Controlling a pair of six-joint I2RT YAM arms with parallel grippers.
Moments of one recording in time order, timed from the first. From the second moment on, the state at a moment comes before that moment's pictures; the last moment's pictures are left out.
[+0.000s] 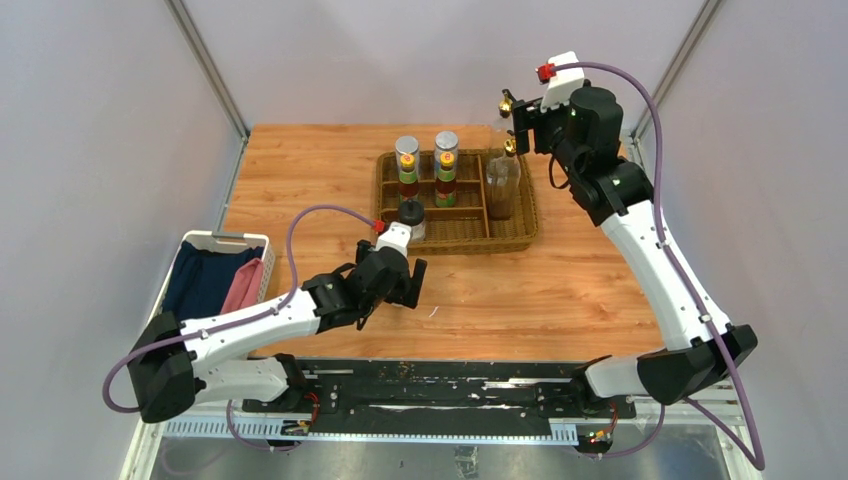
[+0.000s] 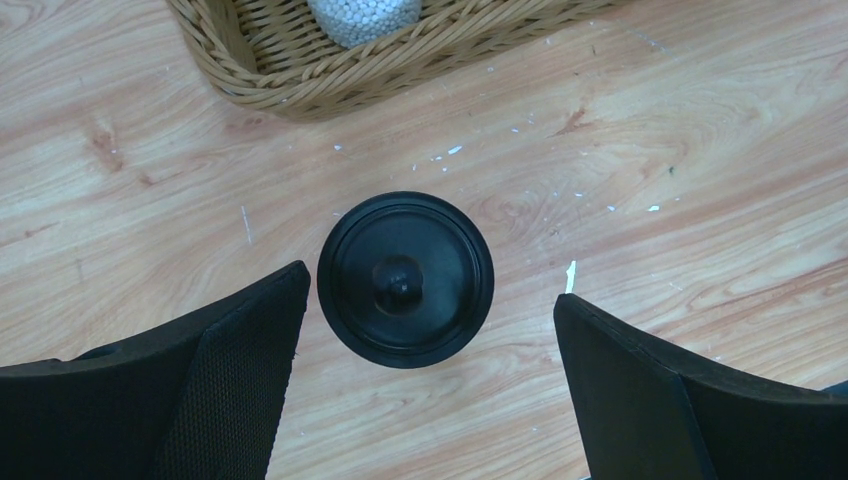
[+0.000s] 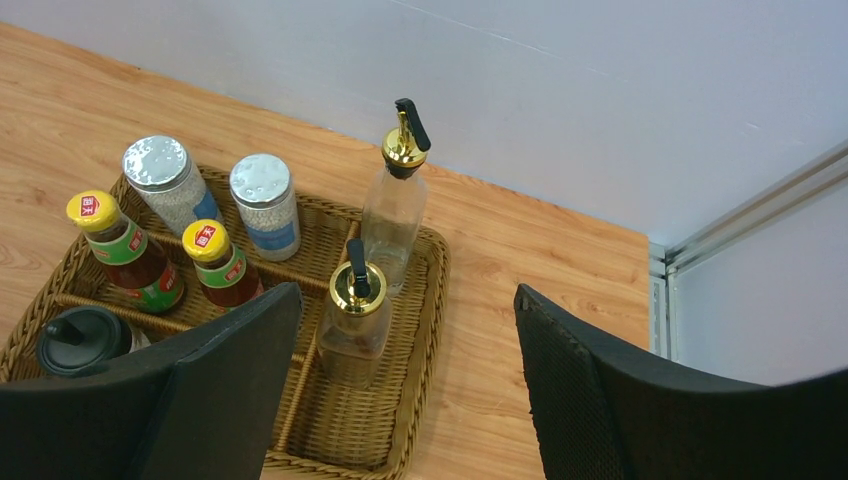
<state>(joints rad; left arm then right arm) -0.98 1.13 0.73 -0.32 -0.48 -0.43 0.40 1.34 1.59 -0.41 0.19 -0.17</state>
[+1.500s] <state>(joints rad) -0.96 1.13 0.72 -0.31 -0.45 -0.38 0.40 1.31 1.55 -0.35 0.22 -0.17</state>
